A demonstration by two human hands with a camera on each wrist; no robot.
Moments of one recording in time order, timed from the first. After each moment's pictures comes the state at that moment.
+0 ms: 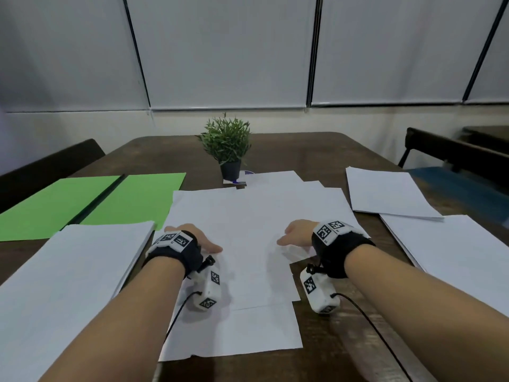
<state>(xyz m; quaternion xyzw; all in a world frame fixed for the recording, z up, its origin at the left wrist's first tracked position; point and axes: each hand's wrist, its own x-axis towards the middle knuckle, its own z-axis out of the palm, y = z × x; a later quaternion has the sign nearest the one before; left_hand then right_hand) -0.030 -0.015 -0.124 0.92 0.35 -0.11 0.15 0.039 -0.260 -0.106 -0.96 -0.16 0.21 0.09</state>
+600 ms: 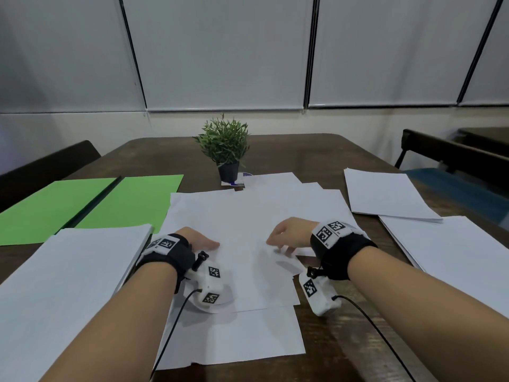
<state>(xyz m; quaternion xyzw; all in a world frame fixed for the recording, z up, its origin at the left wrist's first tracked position) -0.024 -0.012 -0.125 0.90 0.32 -0.13 0.27 0.025 -0.253 -0.094 -0.93 -0.22 0.21 0.19</state>
